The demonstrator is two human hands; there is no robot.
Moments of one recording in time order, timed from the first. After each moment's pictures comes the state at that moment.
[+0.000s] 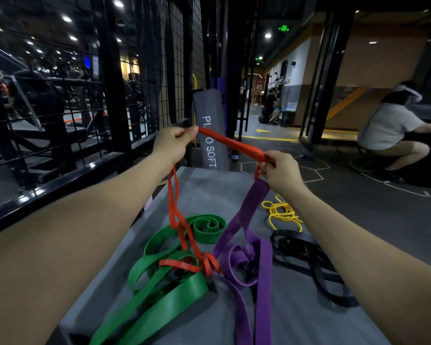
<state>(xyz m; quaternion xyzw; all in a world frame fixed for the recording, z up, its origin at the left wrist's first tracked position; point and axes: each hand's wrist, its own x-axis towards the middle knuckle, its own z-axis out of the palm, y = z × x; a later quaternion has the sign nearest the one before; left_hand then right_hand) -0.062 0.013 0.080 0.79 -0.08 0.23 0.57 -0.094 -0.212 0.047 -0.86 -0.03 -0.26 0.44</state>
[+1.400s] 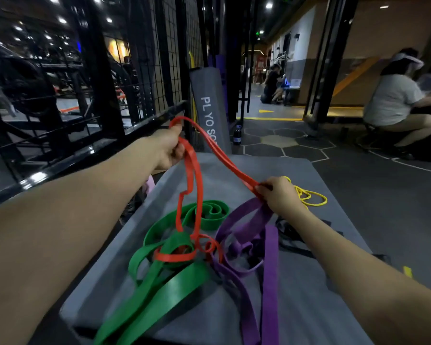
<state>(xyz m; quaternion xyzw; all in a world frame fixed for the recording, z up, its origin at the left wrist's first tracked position) -0.031 0.014 0.064 0.67 0.13 -0.04 0.73 -0.084 -0.222 -0.034 -0.94 0.01 -0.13 0.32</state>
